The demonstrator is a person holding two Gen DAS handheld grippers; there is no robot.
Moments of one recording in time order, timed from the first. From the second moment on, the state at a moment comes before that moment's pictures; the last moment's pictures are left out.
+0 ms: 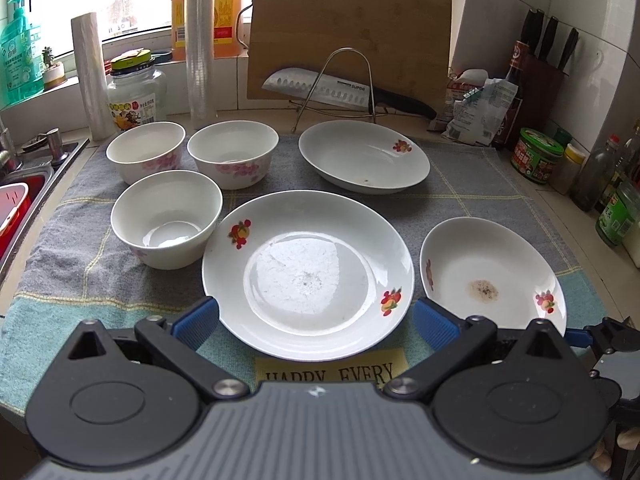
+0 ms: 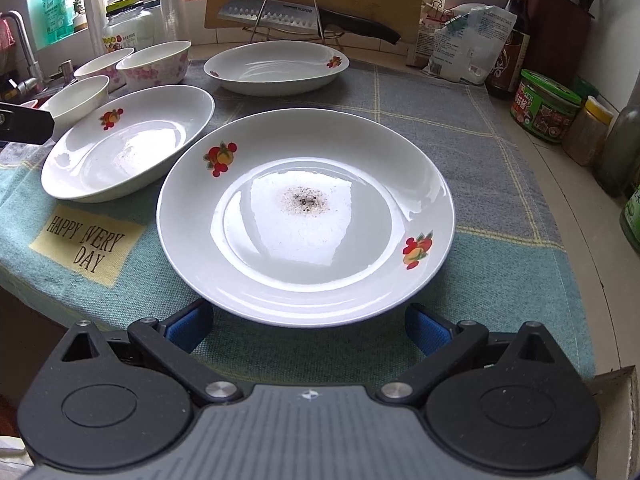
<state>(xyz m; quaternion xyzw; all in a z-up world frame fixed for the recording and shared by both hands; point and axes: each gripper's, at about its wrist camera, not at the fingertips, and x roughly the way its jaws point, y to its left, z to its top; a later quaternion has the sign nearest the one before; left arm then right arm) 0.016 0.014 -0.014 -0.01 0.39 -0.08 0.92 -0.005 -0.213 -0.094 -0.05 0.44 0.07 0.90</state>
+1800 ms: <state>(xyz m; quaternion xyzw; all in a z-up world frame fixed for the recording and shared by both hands) 0.139 -0.121 -0.043 0.10 0.47 -0.33 0.82 -0.008 -0.253 -0.103 -0.10 0.36 0.20 0.90</state>
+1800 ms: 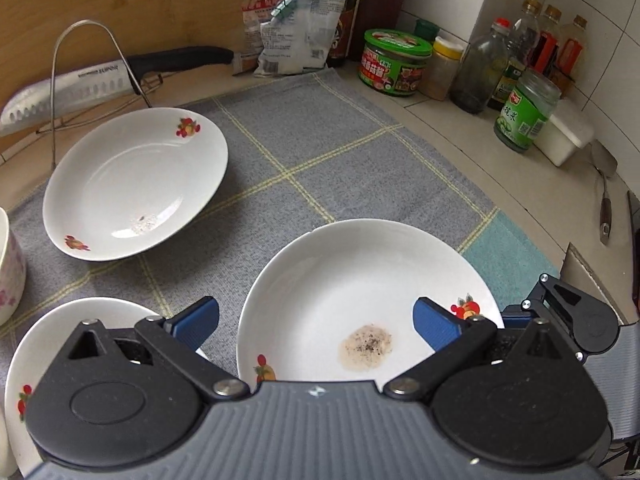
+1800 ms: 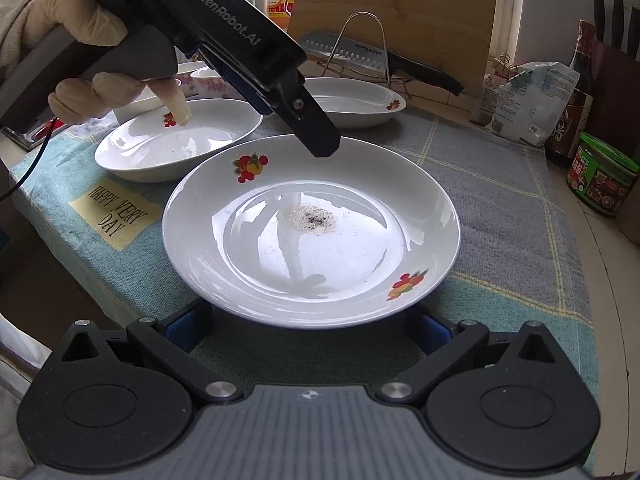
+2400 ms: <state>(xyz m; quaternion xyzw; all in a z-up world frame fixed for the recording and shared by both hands) 0.175 -0.142 -0.068 0.16 0.53 -0.41 0.72 -0.015 -0.252 -0.105 -0.08 0.35 0.17 0.92</state>
